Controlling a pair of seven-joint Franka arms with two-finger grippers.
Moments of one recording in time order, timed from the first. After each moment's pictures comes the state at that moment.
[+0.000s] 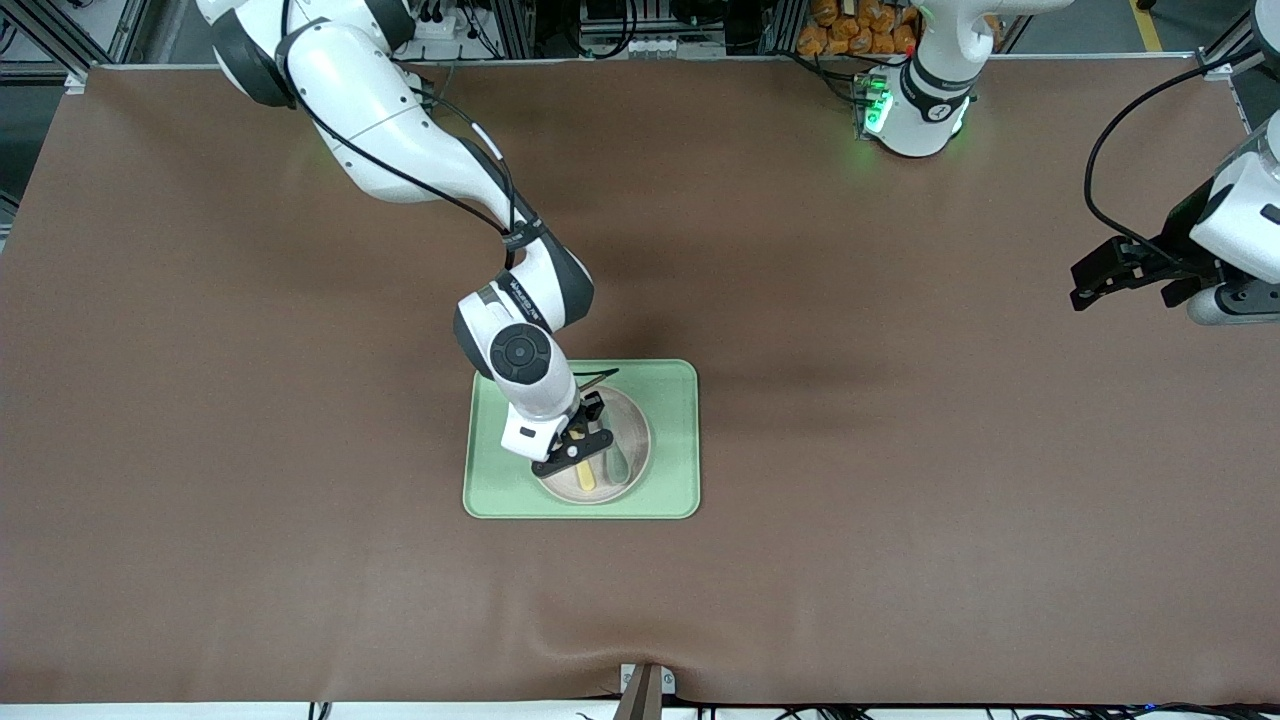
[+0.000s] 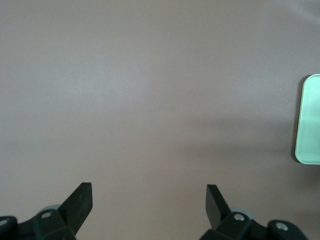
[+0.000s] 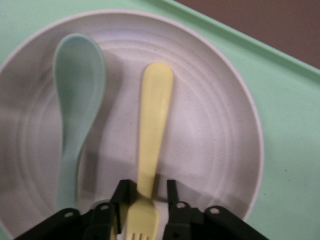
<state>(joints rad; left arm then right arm) -0.04 0.03 -0.05 -1.58 0.02 1.67 -0.12 0.55 0.86 0.03 -1.41 -0.02 2.31 0.15</state>
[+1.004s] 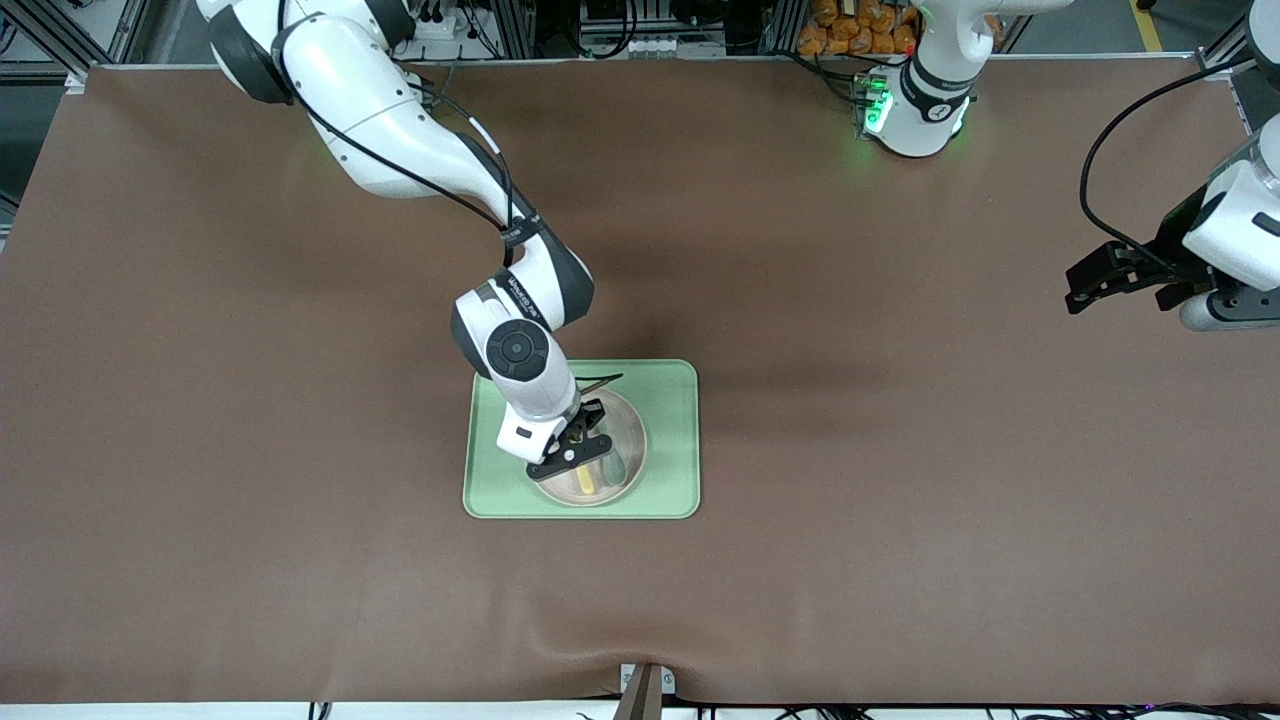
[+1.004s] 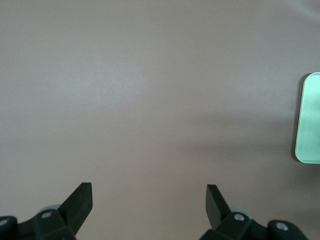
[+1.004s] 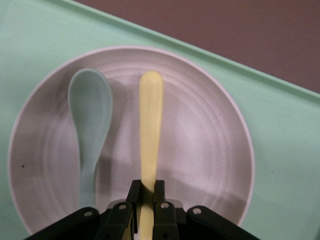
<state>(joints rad) -0.04 0.04 -0.05 -1.58 0.01 1.67 -0.12 0.55 0.84 0.03 -1.39 -0.02 2.31 0.22</state>
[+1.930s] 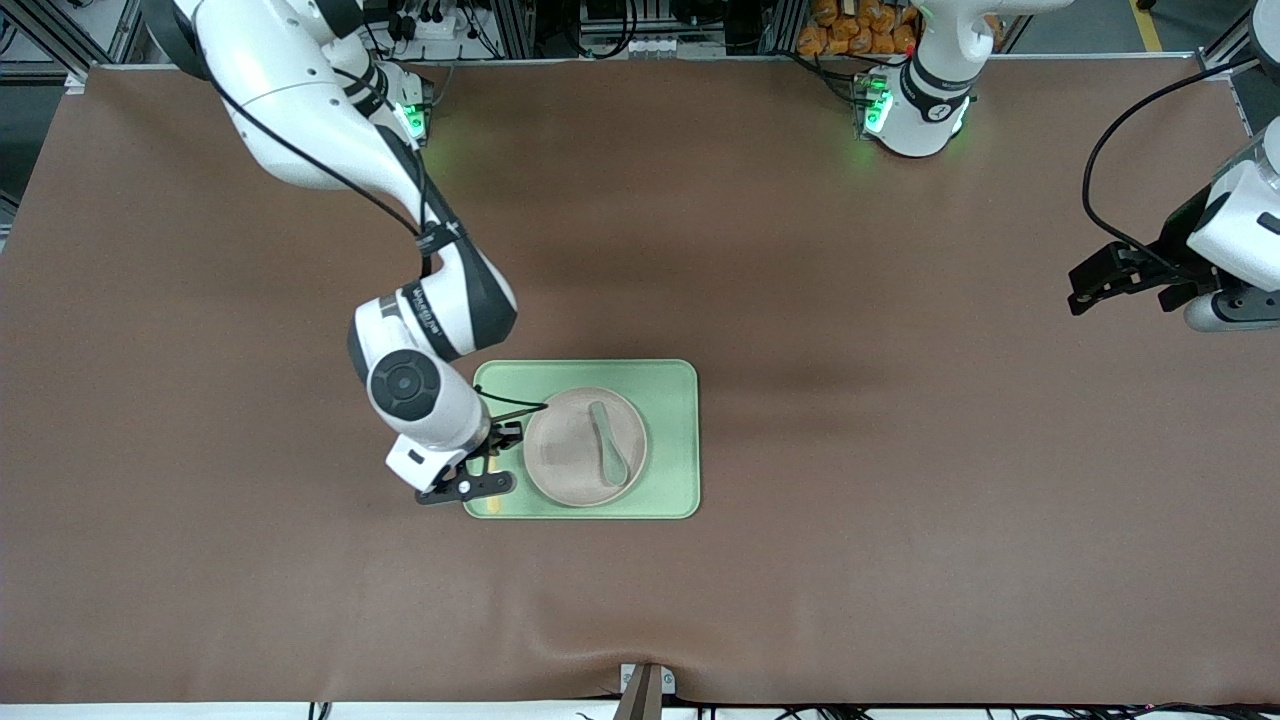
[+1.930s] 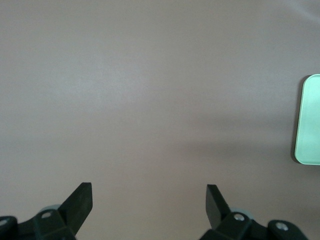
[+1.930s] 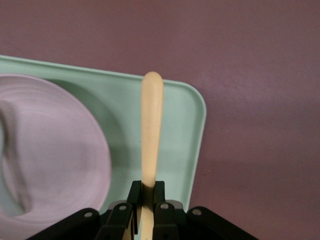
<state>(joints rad) -0.04 0.04 -0.05 -1.57 0.01 1.67 -0.12 0.37 0.74 0.03 -1.41 0.00 2.10 0.26</state>
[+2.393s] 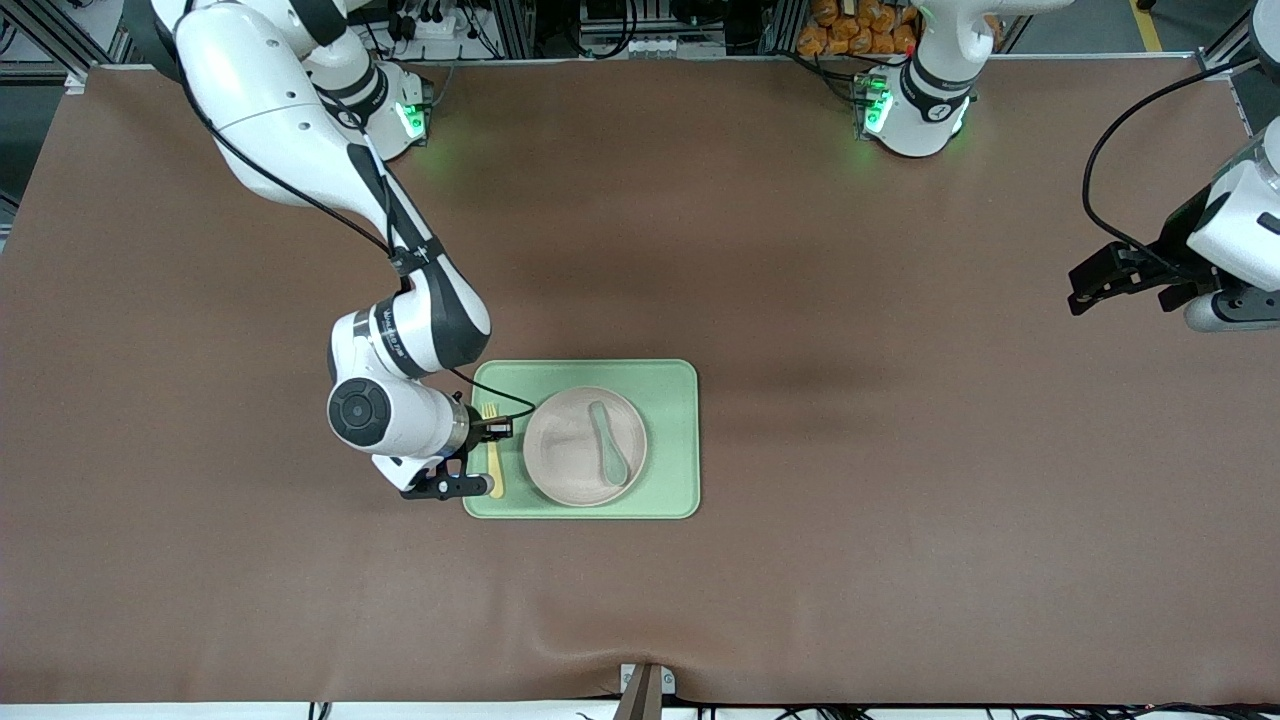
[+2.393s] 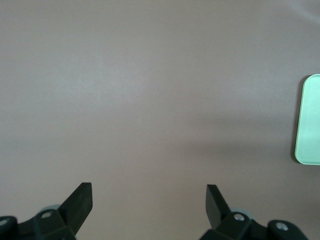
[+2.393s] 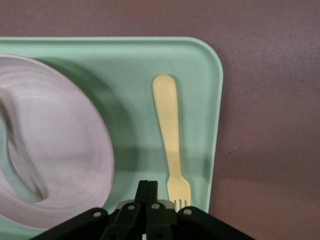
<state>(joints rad) -0.04 0.04 -0.05 -1.57 0.01 1.67 -0.12 0.32 0.74 0.06 -1.47 0.18 2.12 0.23</state>
